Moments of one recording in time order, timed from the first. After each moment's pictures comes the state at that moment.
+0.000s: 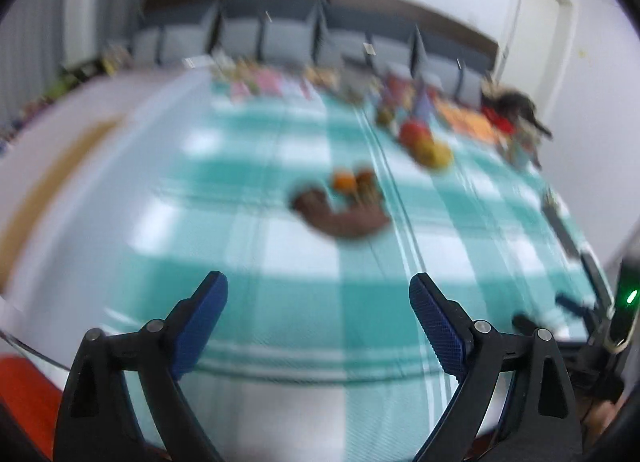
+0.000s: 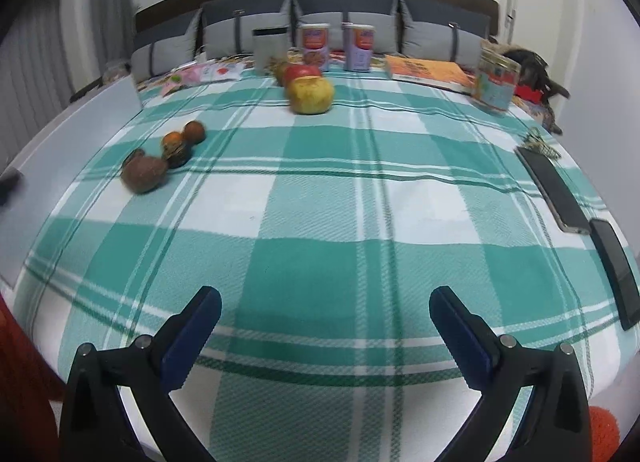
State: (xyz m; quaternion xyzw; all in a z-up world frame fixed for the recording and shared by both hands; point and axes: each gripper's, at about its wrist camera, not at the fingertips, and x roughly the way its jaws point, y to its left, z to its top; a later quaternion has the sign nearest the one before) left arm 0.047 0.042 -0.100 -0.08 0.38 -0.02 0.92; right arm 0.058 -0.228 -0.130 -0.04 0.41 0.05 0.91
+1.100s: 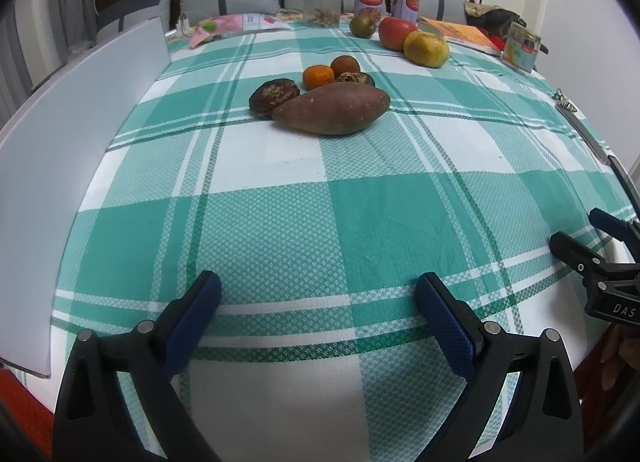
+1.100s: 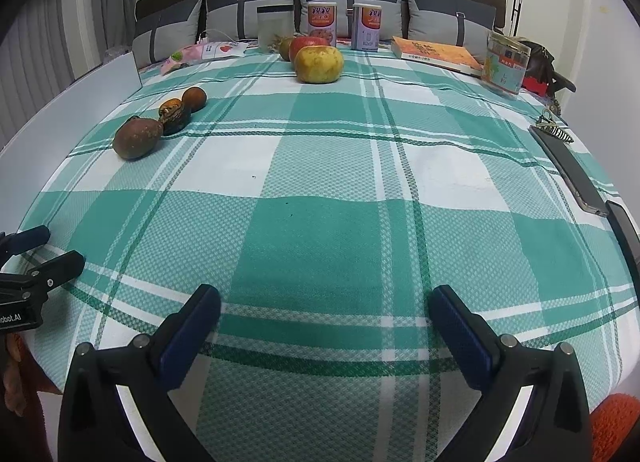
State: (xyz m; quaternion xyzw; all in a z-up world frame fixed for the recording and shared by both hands) left arm 0.057 0.013 -0.165 0.01 0.45 -0.03 0.89; right arm 0.059 -0.224 -0.163 -0.04 0.43 0.05 0.90
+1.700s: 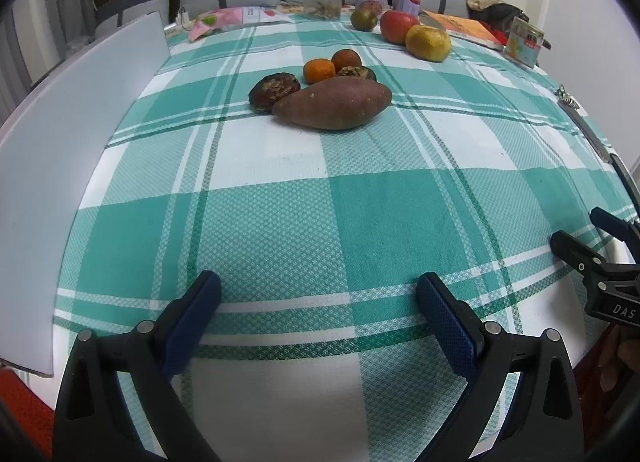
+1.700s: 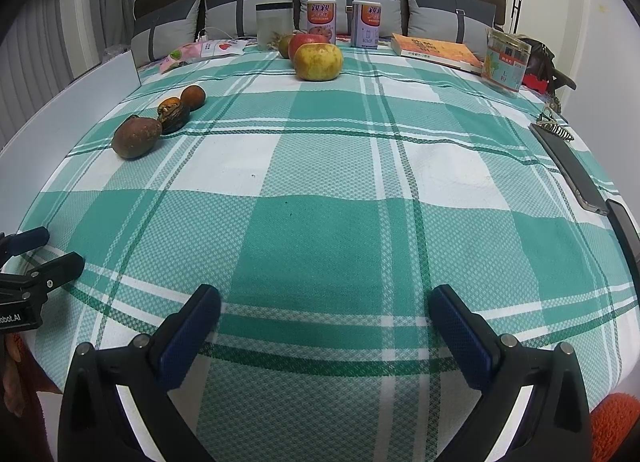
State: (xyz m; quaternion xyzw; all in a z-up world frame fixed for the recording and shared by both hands) left arm 0.061 0.013 -0.164 0.01 0.46 -0.03 0.89; right arm 0.060 -0.225 -0.162 -0.04 0.43 0.05 0.90
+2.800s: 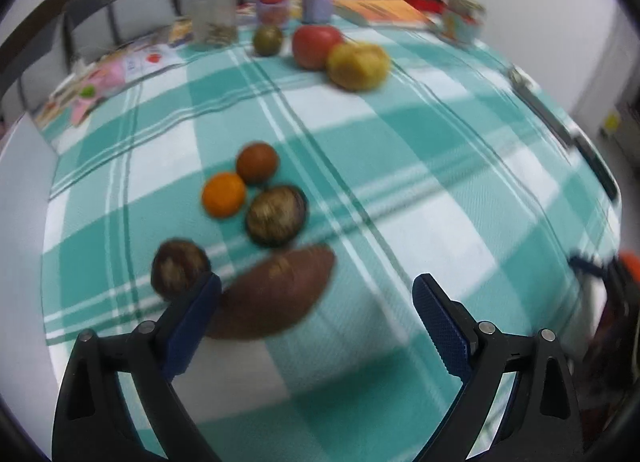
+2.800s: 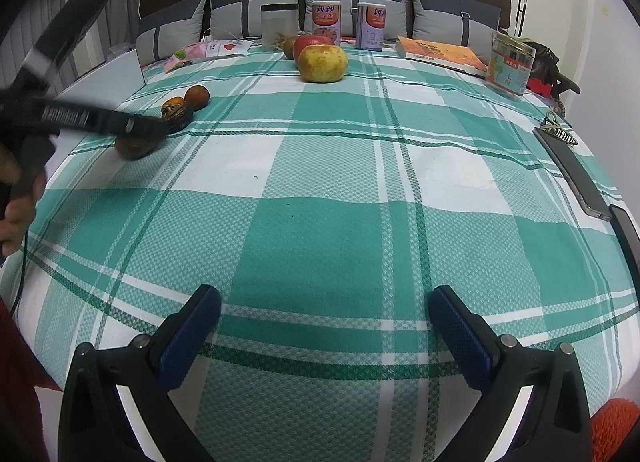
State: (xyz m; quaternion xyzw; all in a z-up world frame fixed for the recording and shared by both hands) left arm 0.178 -0.026 -0.133 0.09 0.48 -0.21 0.85; right arm 0.061 -0.224 -0.162 -0.04 0.43 0.05 0.90
